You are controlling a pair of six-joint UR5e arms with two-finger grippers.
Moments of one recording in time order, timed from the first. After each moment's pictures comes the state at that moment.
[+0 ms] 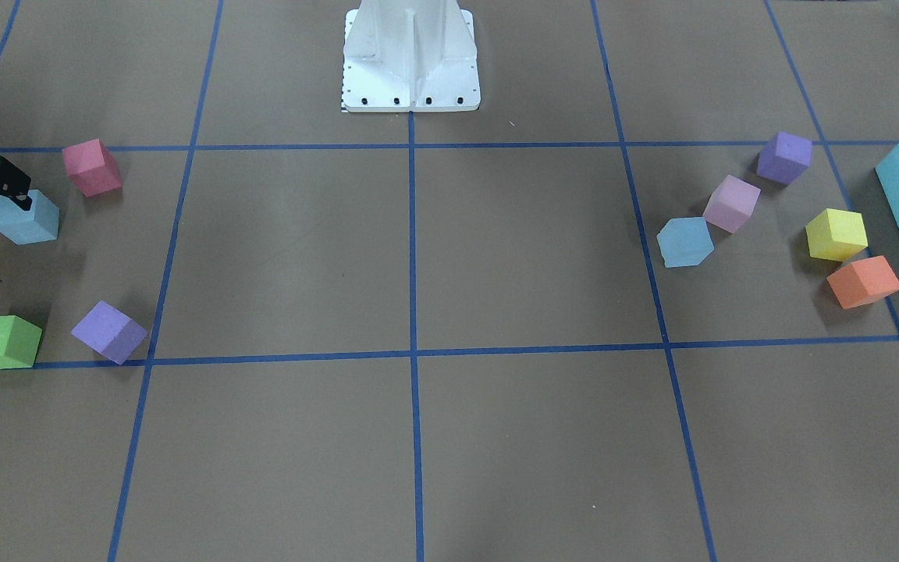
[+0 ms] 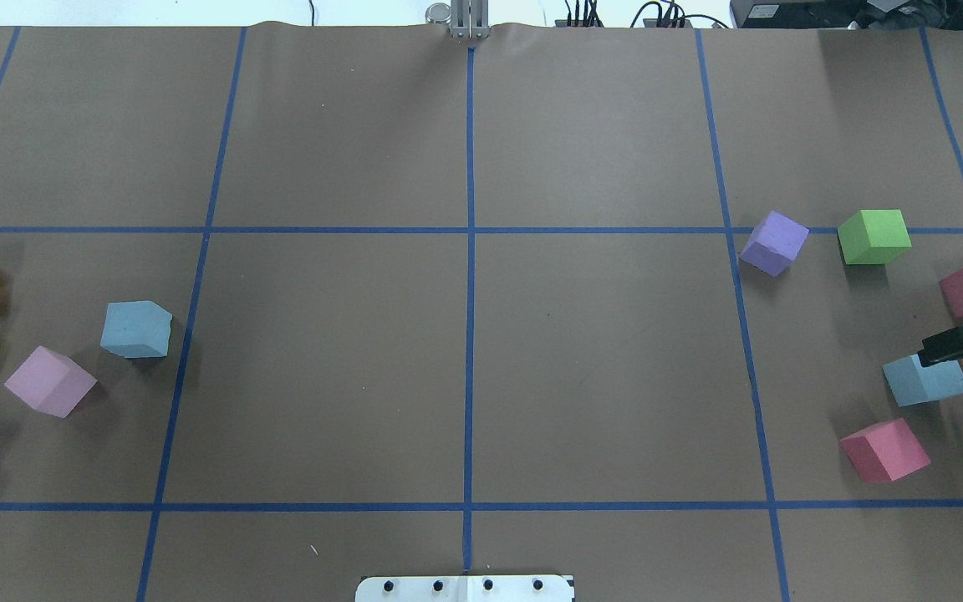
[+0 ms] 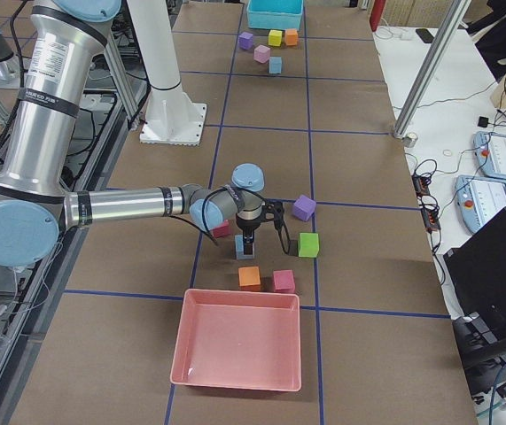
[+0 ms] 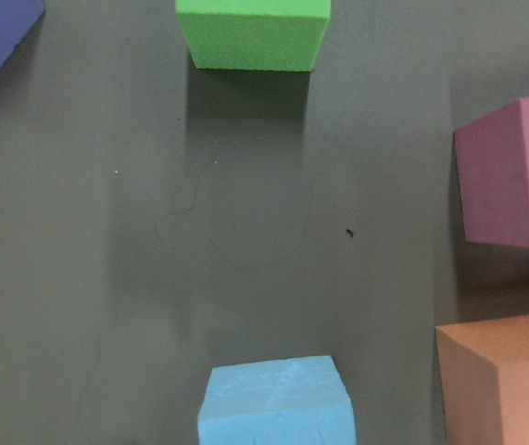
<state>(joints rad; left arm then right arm) -1.64 -1.68 -1.71 -1.52 -2.44 0.17 0.97 -1.86 1.87 -1.10 2.17 0.71</state>
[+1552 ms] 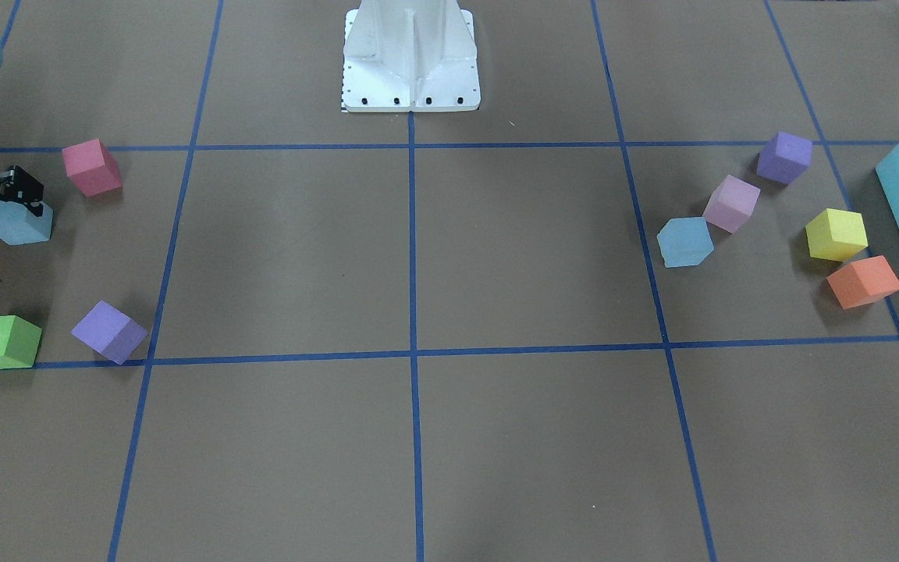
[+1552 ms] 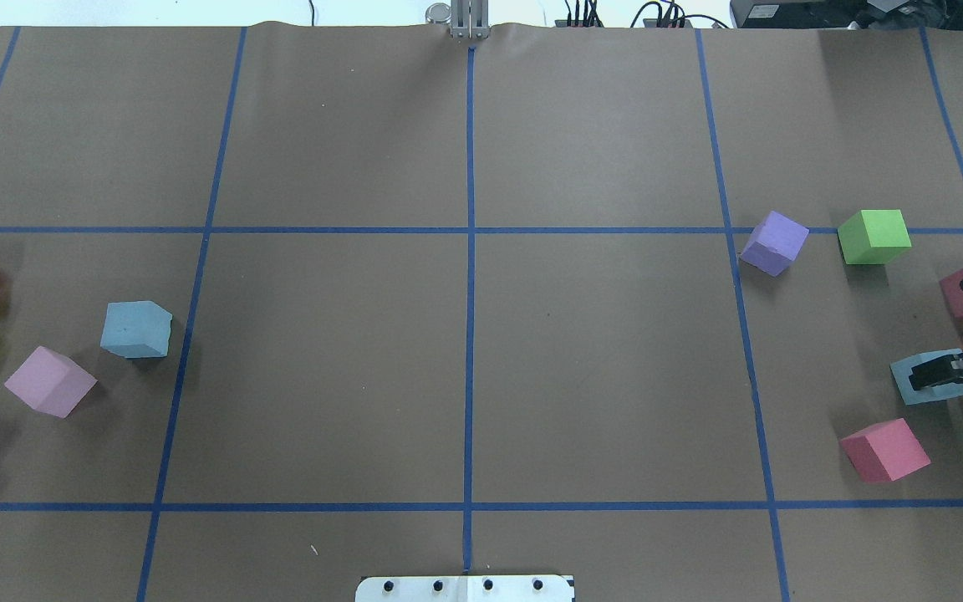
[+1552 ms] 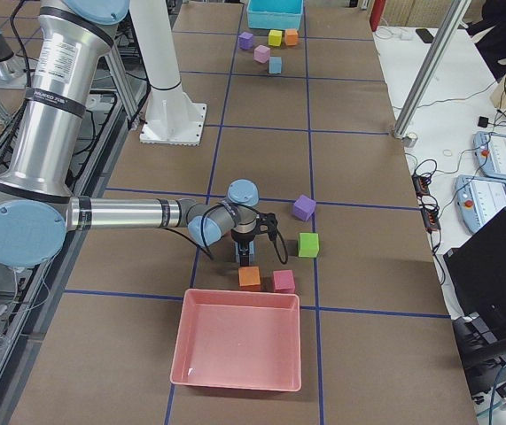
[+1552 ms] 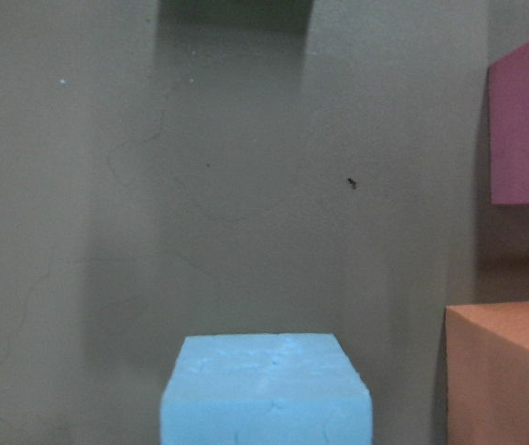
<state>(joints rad) -1.64 -1.68 -1.71 -1.52 -2.44 0.17 0.90 -1.86 1.76 -0.97 2.12 0.70</state>
